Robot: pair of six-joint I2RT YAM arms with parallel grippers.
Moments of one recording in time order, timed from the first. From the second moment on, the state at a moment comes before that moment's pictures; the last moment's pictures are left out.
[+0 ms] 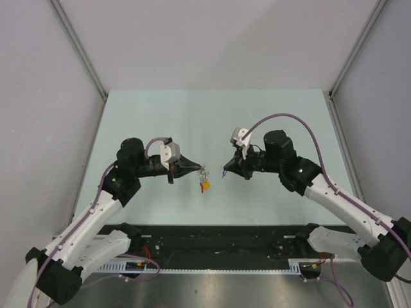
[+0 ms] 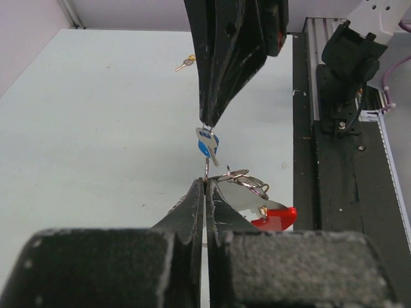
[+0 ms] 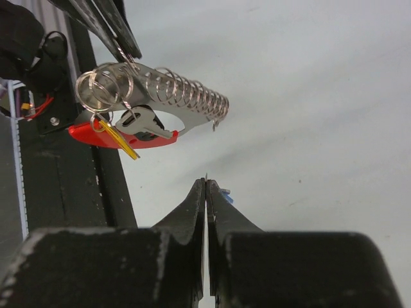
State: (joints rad) left arm -0.48 0.87 0.75 -0.06 0.89 0.22; right arm 0.73 1.08 0.94 -0.27 -0.48 -0.14
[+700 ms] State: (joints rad) left arm -0.48 0.85 0.71 0.09 1.03 0.16; right arm 0.64 1.06 0.94 -0.10 -0.87 -0.20
